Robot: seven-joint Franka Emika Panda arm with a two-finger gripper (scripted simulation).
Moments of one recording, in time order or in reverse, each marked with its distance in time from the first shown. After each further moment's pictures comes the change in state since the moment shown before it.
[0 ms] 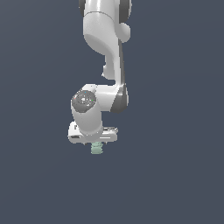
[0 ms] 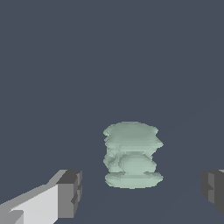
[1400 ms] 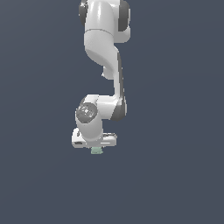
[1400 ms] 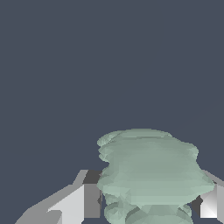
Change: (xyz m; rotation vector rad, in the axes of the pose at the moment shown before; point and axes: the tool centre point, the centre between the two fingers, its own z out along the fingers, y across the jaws) arm 0.001 0.001 0.051 0.000 0.001 -0.001
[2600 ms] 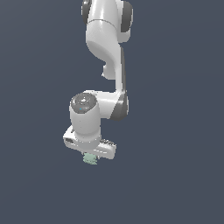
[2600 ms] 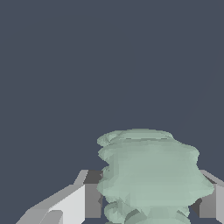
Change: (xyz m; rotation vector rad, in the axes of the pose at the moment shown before) arm 0.059 0.014 -0.062 -0.034 0.176 0.305
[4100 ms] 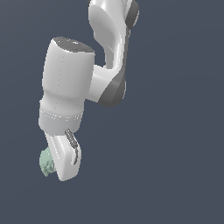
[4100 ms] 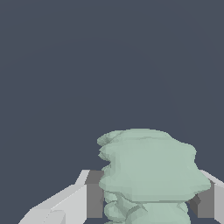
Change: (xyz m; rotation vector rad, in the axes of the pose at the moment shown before) arm 0.108 0.053 -0.158 -0.080 0.407 0.706
